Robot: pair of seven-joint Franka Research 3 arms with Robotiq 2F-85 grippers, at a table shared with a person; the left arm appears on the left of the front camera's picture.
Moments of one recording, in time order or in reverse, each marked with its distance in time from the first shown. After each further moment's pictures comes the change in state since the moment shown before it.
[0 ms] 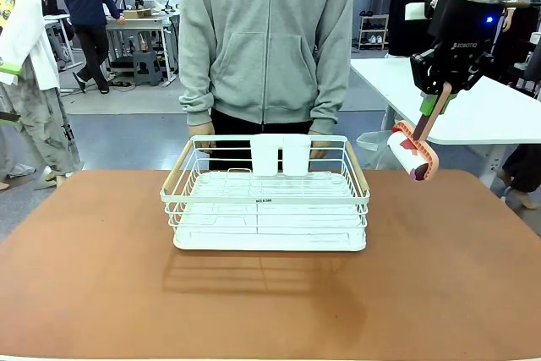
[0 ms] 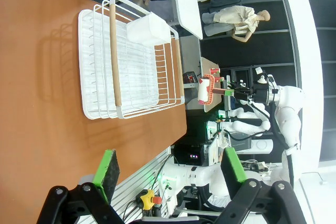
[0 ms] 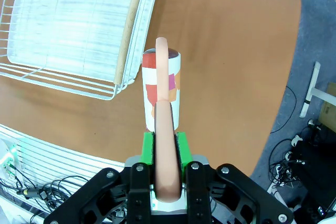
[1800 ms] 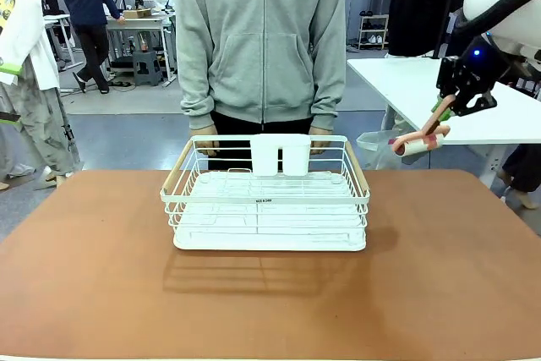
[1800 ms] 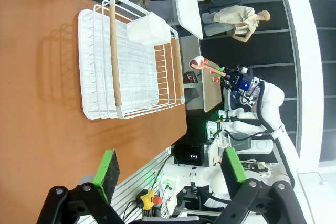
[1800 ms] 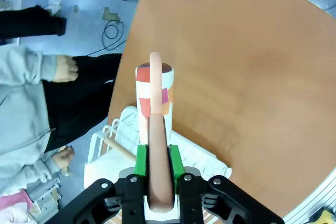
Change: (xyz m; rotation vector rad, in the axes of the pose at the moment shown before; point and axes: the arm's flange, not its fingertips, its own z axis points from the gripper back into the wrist) left arm 0.000 0.000 0.000 0.000 0.000 0.000; right arm 0.021 -0.101 -0.074 0.263 -0.256 -1.434
